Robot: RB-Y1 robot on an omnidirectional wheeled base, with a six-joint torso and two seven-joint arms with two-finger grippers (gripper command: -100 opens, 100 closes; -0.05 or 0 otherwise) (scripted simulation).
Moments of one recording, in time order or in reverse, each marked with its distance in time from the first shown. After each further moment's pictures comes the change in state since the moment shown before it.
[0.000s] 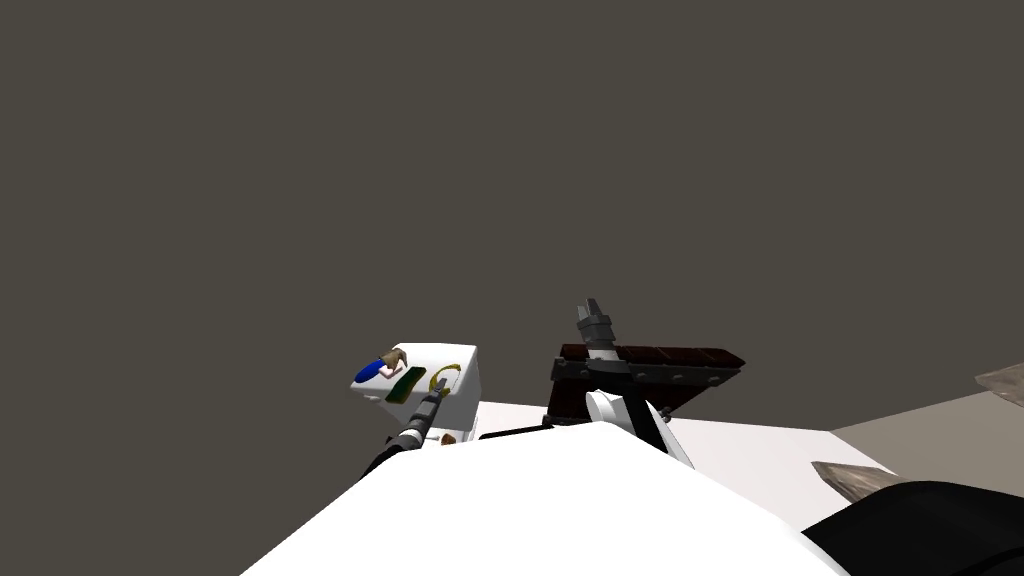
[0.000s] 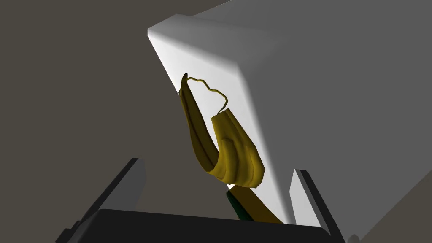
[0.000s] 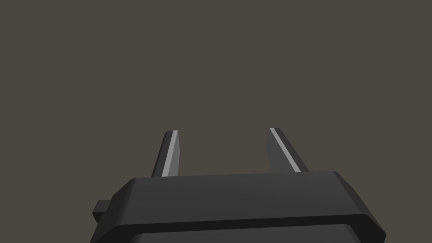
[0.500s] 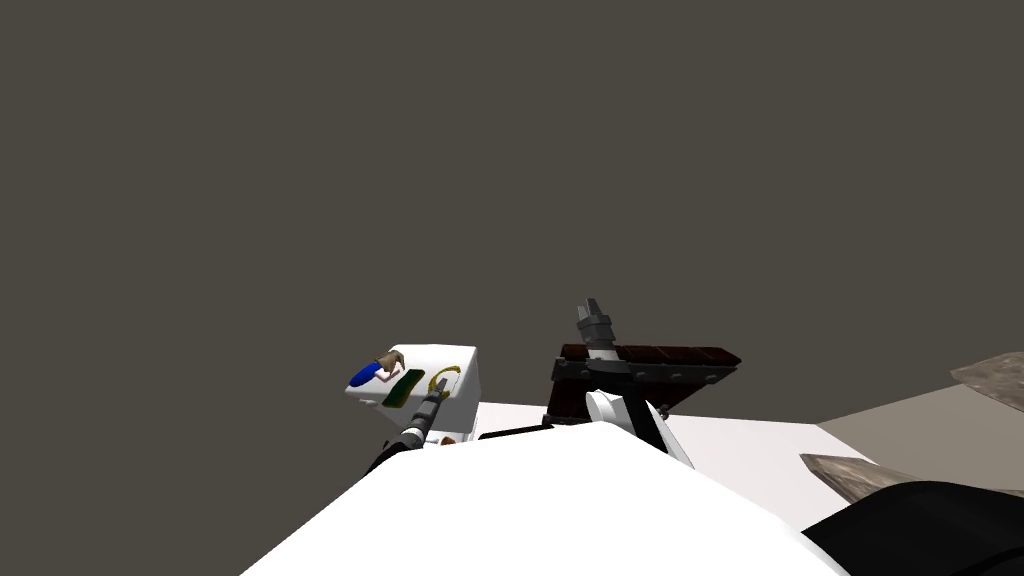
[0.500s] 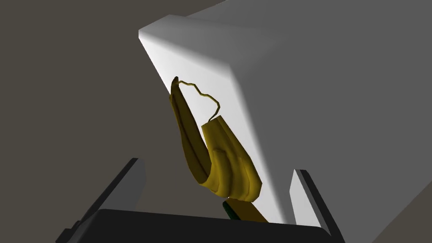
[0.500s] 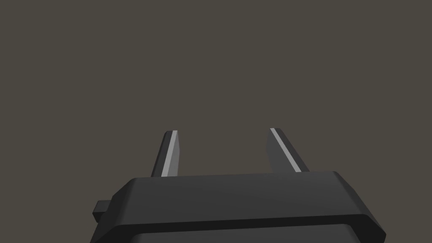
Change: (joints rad) left arm -0.025 -0.008 0.006 0.043 -0.001 -0.014 -0.001; right arm 0.000 0.000 0.000 0.000 0.000 0.000 0.000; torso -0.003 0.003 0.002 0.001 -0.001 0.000
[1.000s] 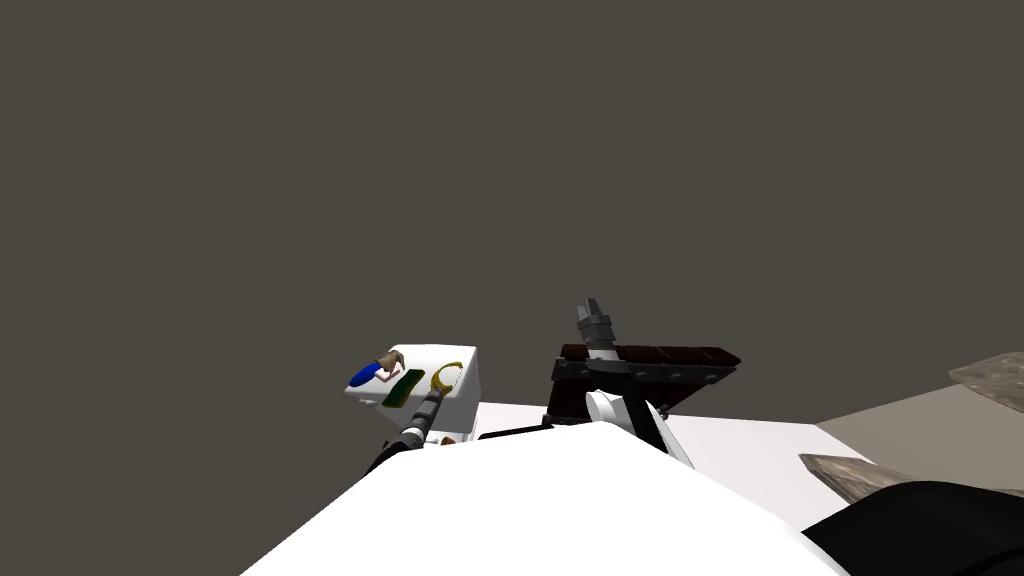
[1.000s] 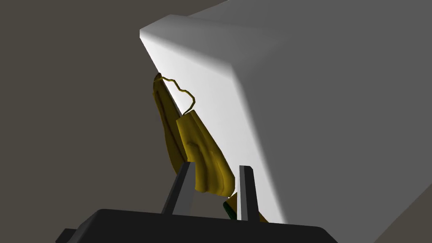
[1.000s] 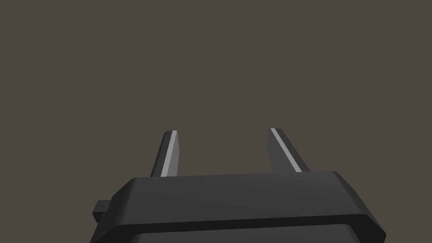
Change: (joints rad) left arm -0.001 0.000 -0.001 -0.001 0.001 -0.001 0.001; right arm 0.000 0.000 0.000 0.000 0.000 0.000 0.000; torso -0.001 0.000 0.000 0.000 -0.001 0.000
